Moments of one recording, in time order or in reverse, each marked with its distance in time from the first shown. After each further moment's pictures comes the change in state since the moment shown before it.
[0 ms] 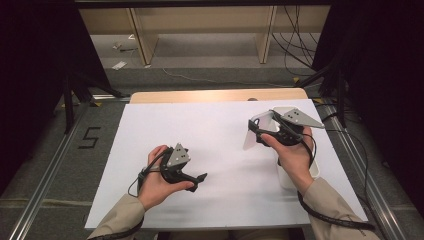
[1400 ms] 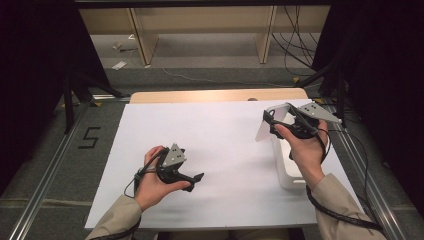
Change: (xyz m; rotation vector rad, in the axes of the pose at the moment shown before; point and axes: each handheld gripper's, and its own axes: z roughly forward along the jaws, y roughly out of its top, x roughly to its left) left arm 0.005 -0.005 -0.005 -0.008 0.008 -0.016; right arm -0.028 0.014 -0.015 -0.037 -0.107 0.021
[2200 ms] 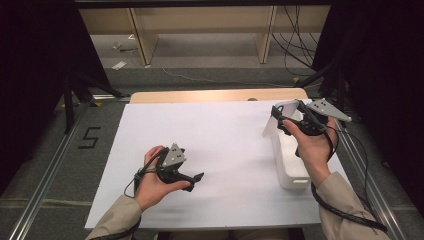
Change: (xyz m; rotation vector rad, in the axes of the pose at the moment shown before) left arm 0.000 0.000 0.000 -0.005 0.003 -0.001; right arm -0.016 0.007 -0.007 -0.021 -0.053 0.018
